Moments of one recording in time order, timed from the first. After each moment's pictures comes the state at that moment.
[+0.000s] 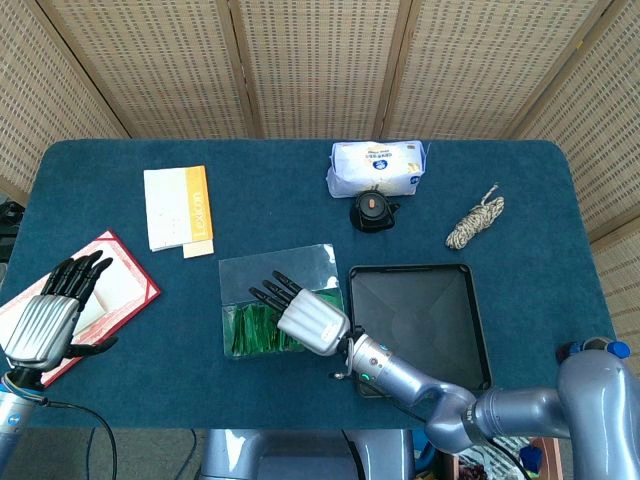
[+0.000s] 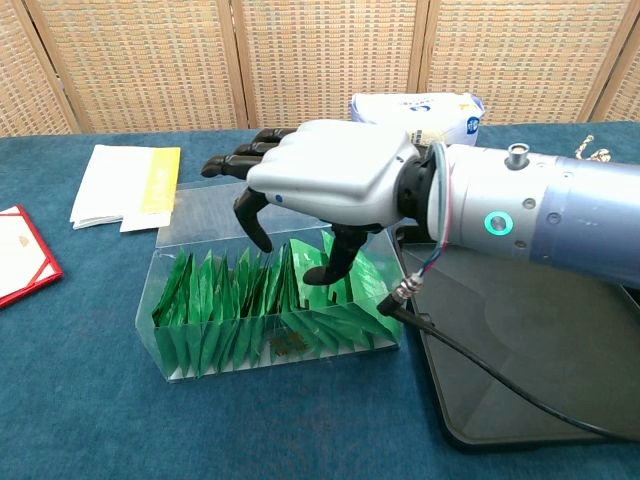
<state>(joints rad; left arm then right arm) -0.23 -0.97 -0.05 -1.92 1.47 1.33 0.10 1.04 -1.57 0.07 -1.64 -1.33 0.98 -0.60</state>
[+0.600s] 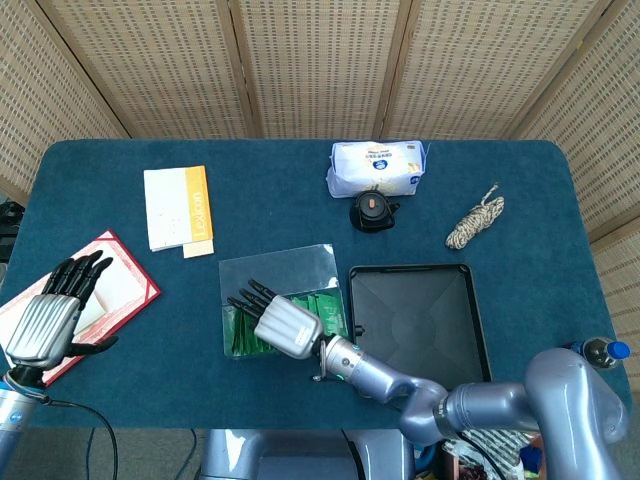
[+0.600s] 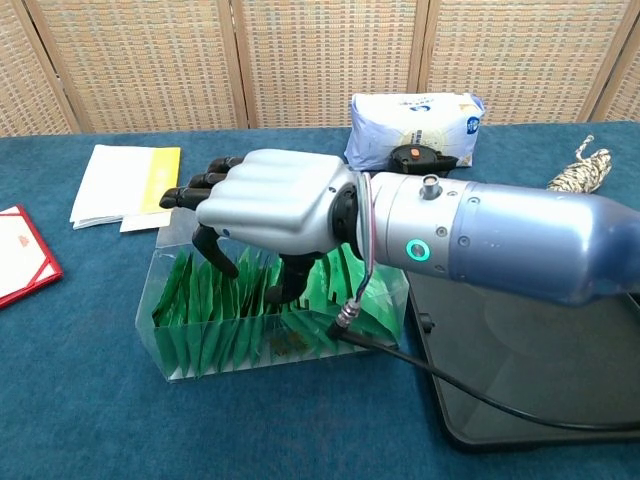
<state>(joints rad) -0.24 -0.97 -0.05 -1.91 1.45 1.32 0.10 1.09 -1.68 0.12 -1.53 -1.30 0.88 -0.68</state>
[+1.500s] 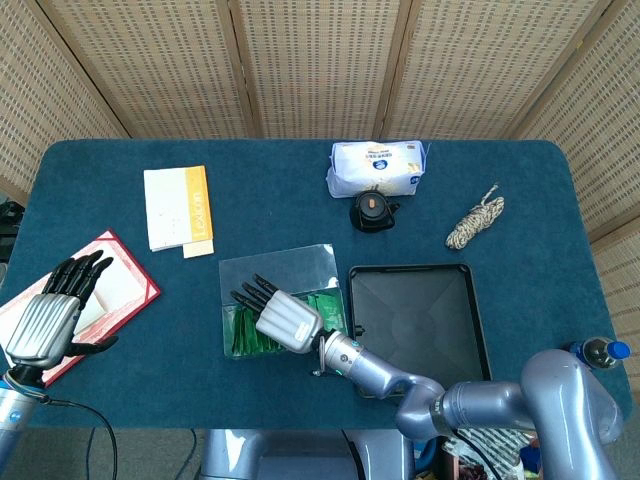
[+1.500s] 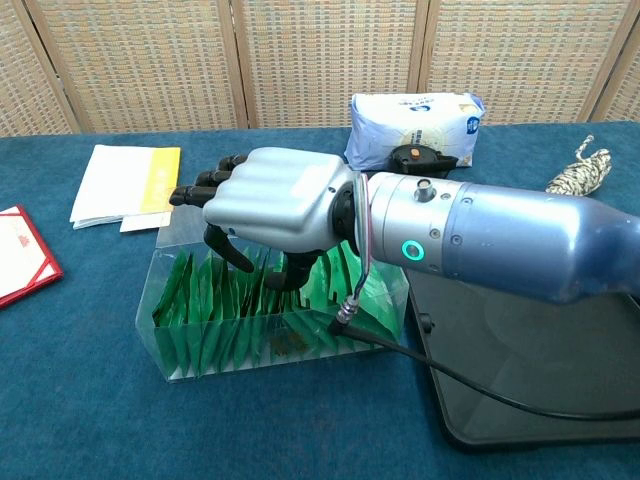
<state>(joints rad) -0.24 -0.97 -0.05 -1.91 1.45 1.32 0.09 1.09 -1.70 0.13 -1.50 -1.29 0.88 -0.74</state>
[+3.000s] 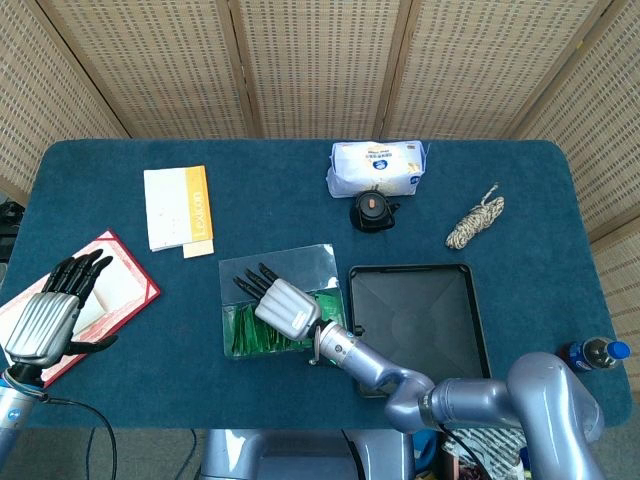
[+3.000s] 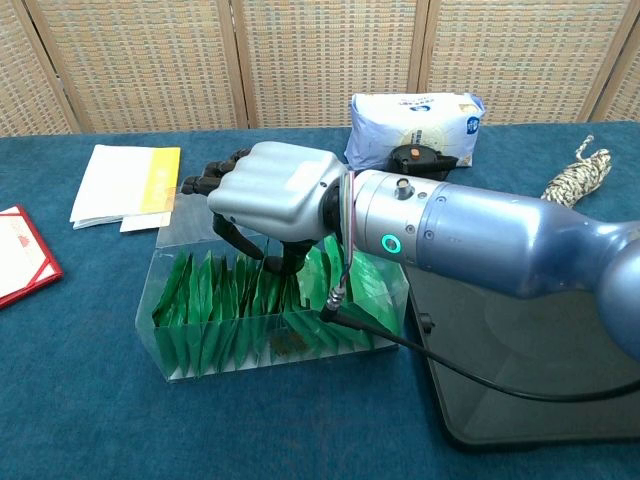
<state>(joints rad) -0.25 -0.96 -0.05 -1.91 1.45 1.31 0.07 1.10 -1.76 0.16 -1.39 -1.26 0.88 -0.75</state>
